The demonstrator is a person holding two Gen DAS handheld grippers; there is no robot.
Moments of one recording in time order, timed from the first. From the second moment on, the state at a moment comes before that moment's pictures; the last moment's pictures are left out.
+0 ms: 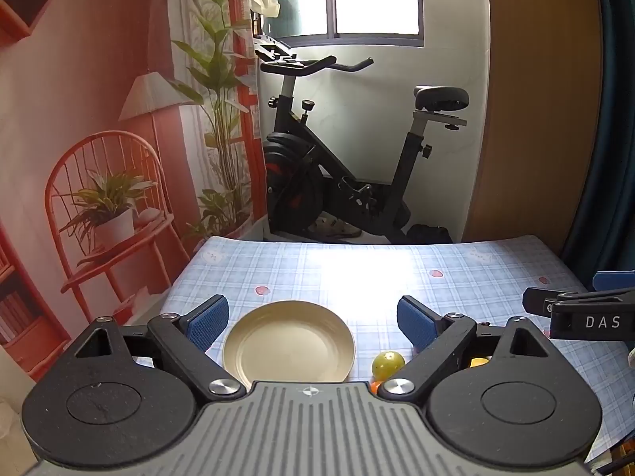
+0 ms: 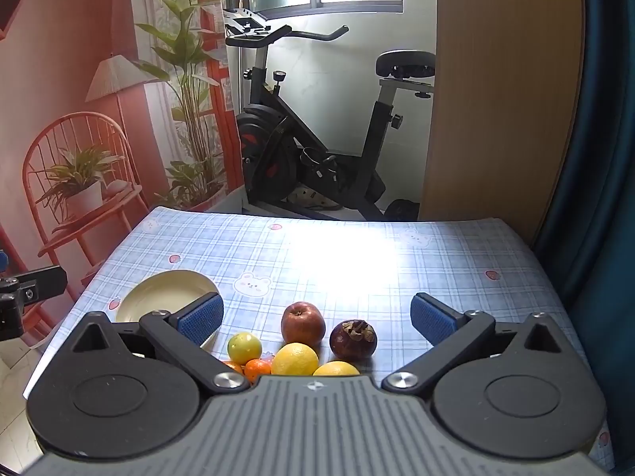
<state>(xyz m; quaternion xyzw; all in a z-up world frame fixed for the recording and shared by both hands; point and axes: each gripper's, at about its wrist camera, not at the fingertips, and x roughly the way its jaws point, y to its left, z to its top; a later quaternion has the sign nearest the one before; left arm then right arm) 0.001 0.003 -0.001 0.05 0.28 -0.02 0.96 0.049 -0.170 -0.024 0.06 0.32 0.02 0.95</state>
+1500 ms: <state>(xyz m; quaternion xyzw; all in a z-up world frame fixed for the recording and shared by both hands) 0.002 0.003 0.001 0.05 0.28 -0.02 0.96 0.048 -0.174 -0.019 0.06 0.31 0.02 0.95</state>
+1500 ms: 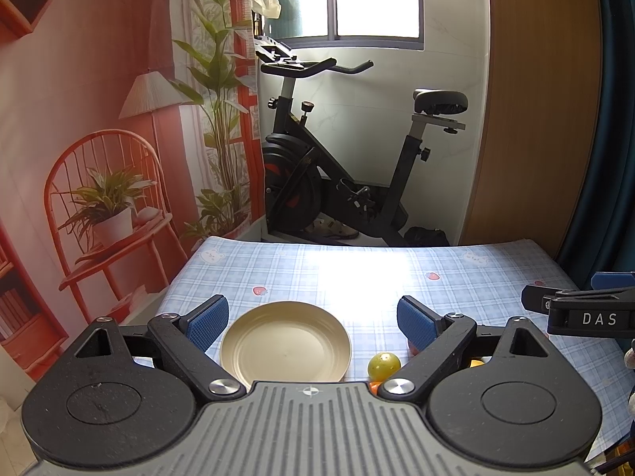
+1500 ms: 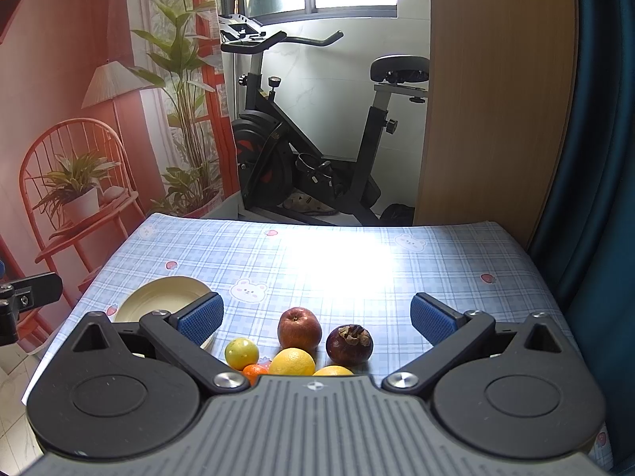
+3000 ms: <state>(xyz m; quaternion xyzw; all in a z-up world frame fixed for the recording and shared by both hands) 0.031 0.027 -0.017 -0.03 0.27 -0.01 0.96 0.066 -0.193 -0.038 0.07 0.25 0.04 0.97</state>
